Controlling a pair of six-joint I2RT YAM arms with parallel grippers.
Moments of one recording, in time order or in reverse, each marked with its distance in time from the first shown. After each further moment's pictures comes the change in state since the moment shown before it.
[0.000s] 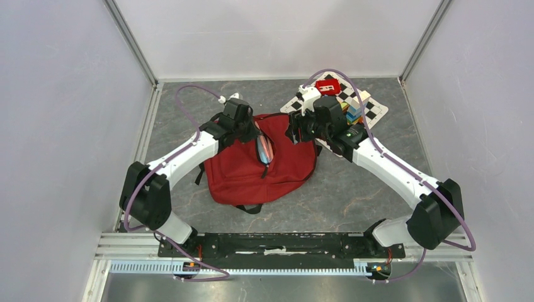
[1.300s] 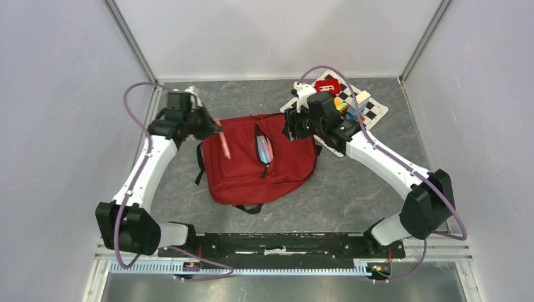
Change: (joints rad) left arm 0.488 -0.246 0.027 -0.341 0.299 0.342; right arm 0.000 0.098 0.091 -0.044 -0.012 0.015
